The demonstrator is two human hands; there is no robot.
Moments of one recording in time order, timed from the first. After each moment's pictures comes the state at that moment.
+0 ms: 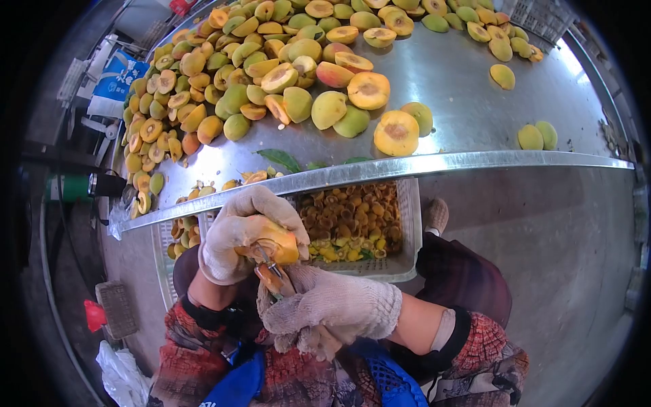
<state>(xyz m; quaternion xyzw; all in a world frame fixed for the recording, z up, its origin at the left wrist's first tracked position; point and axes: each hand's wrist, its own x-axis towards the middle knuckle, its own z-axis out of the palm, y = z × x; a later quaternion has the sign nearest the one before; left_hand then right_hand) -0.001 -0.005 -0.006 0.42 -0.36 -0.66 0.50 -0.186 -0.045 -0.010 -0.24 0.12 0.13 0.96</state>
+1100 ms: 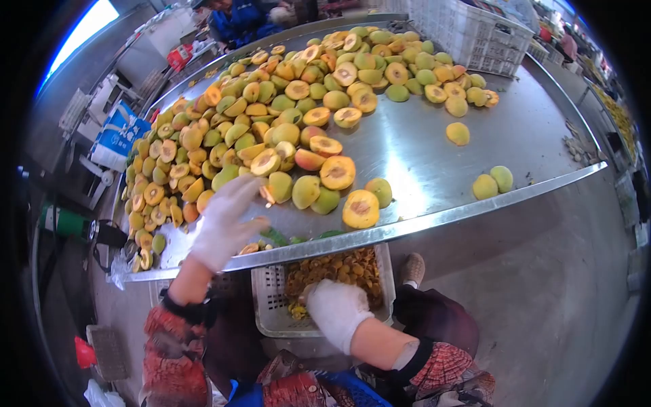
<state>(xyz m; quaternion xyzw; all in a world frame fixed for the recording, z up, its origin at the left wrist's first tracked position) 0.039 -0.089 0.031 0.63 -0.75 -0.03 0.20 -0.182 -0.053 -0.048 -0.92 0.34 0.07 0.16</state>
